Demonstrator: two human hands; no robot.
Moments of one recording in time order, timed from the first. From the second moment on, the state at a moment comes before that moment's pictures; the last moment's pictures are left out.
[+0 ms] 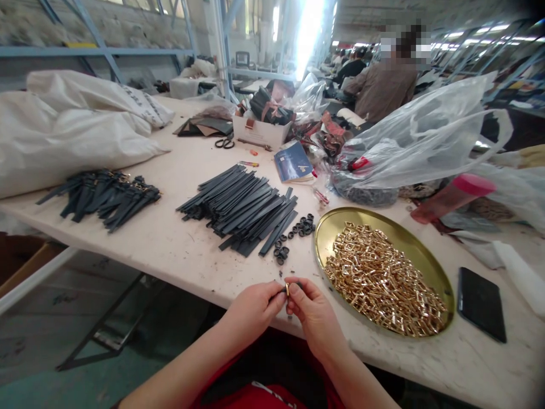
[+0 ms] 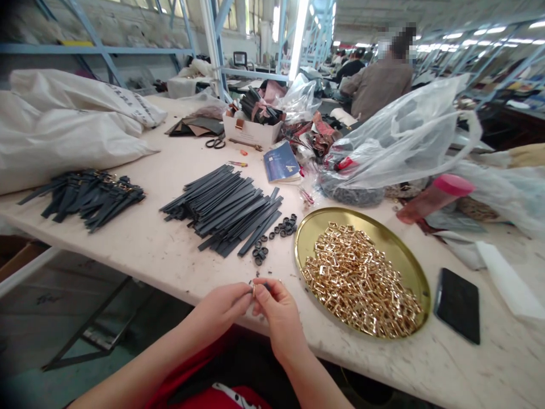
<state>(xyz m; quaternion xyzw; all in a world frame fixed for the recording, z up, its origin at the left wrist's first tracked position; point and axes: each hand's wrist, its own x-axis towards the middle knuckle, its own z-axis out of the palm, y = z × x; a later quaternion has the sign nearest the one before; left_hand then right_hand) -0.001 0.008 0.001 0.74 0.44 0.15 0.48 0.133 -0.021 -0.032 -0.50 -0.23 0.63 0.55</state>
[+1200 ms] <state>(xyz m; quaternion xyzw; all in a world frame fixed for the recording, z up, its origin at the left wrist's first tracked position) -0.008 -0.004 0.003 0.61 0.52 0.16 0.57 0.145 -0.034 -0.020 -0.49 -0.48 0.58 0.44</state>
